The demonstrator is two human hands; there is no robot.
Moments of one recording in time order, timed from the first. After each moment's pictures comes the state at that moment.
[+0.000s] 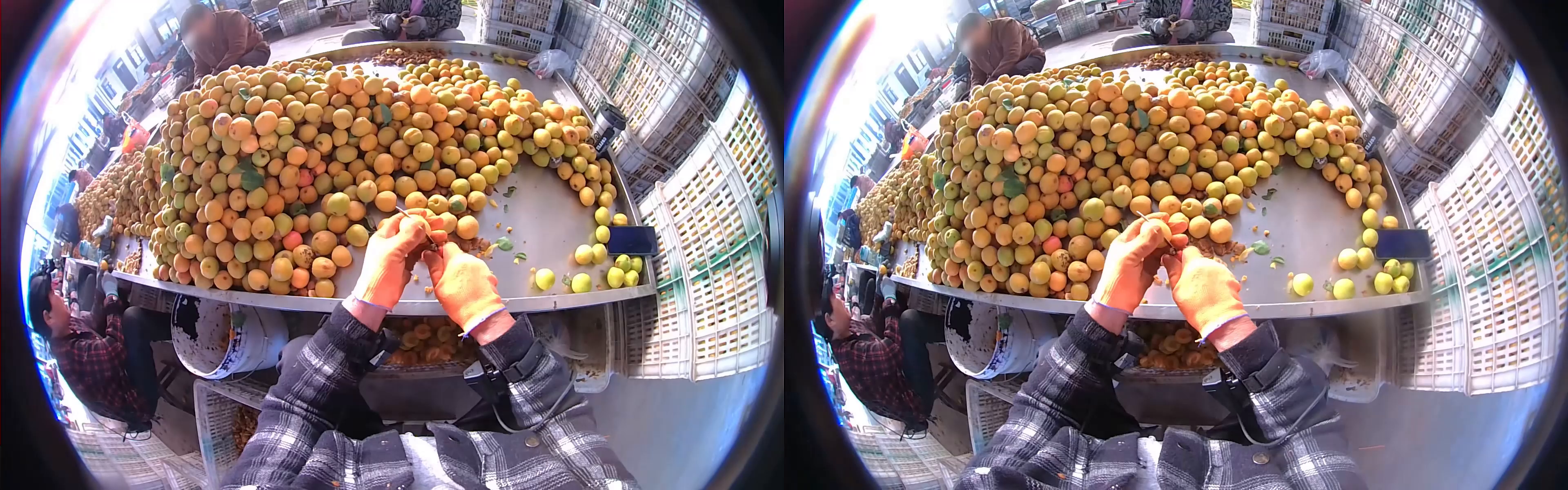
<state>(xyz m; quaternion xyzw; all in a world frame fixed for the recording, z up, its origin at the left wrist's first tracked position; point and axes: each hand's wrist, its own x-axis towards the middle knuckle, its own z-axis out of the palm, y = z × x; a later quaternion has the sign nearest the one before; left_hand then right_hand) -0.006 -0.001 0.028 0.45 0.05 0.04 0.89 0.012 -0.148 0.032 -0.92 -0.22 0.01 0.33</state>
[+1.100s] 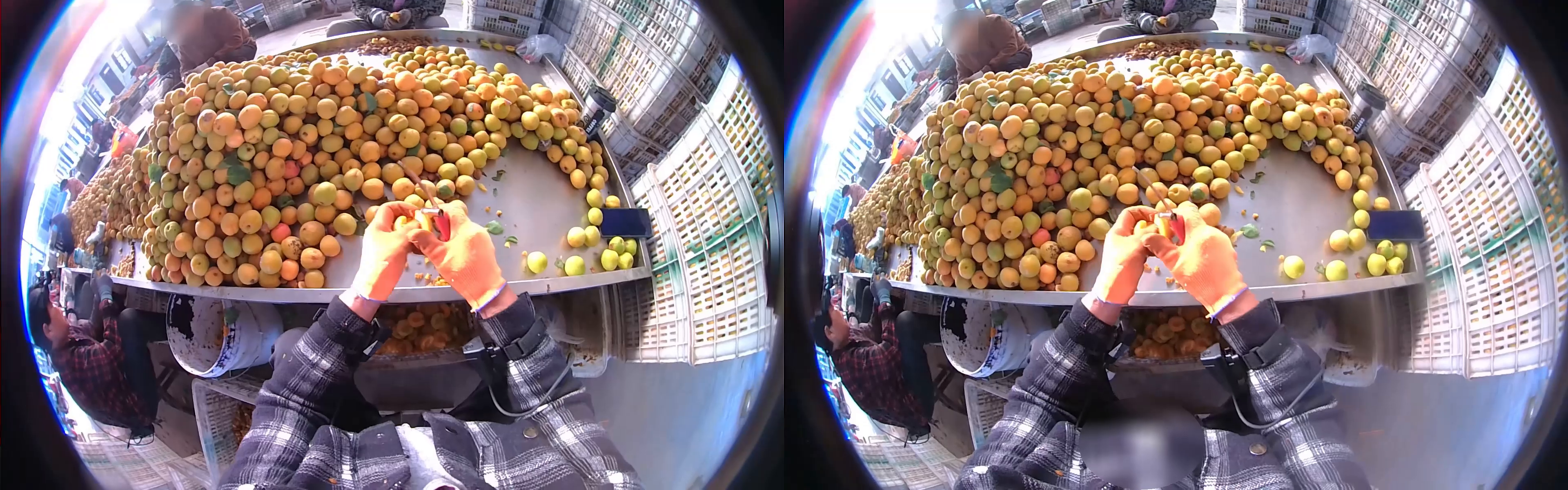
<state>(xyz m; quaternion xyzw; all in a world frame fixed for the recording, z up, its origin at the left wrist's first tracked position) -0.001 -0.016 0.014 0.60 0.10 0.11 0.79 0.023 -0.159 0.056 -0.81 -0.23 -0.03 0.53</state>
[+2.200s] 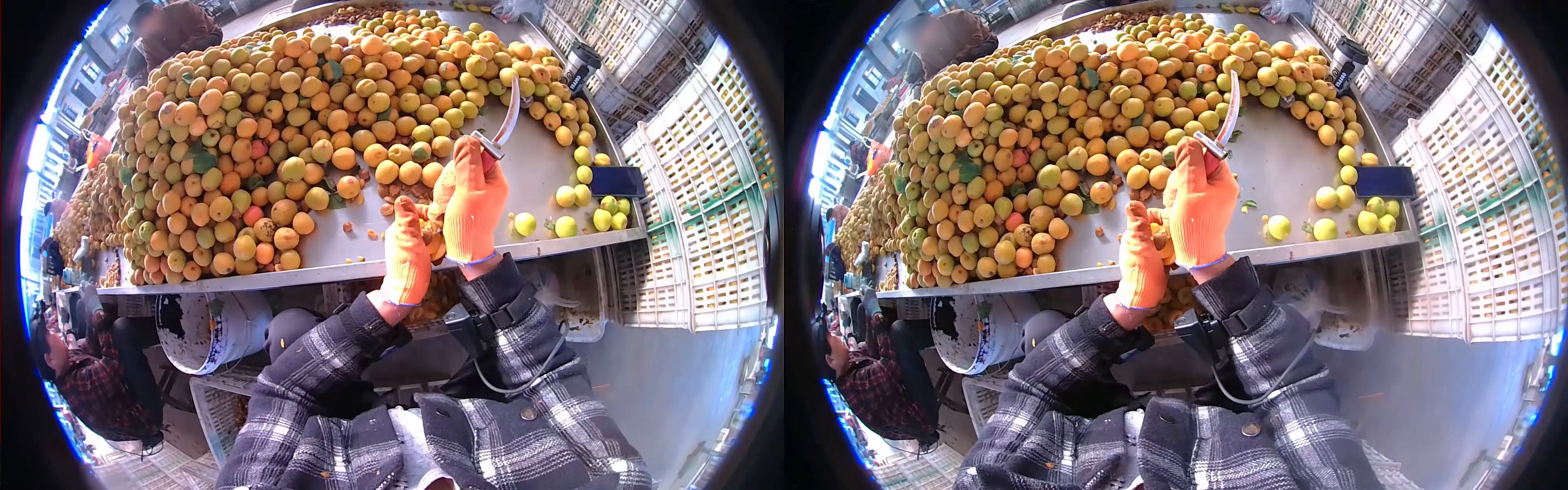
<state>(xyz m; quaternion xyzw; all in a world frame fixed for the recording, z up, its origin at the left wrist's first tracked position) -0.018 -0.079 -0.041 0.43 0.18 0.06 0.88 0.037 -0.152 0.064 -0.45 0.02 -0.05 0.89</state>
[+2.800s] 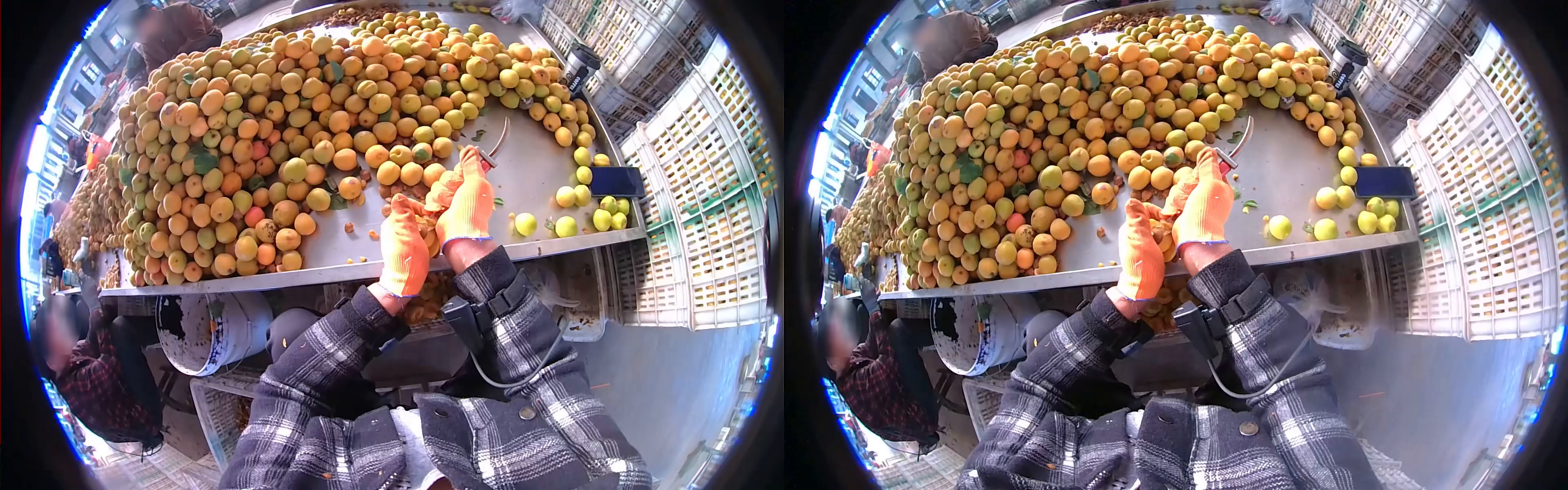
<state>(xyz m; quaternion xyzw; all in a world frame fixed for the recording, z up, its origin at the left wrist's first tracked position) -0.009 -0.080 -0.040 0.53 0.16 0.16 0.82 0.059 -0.150 0.030 -0.34 0.18 0.08 0.92</state>
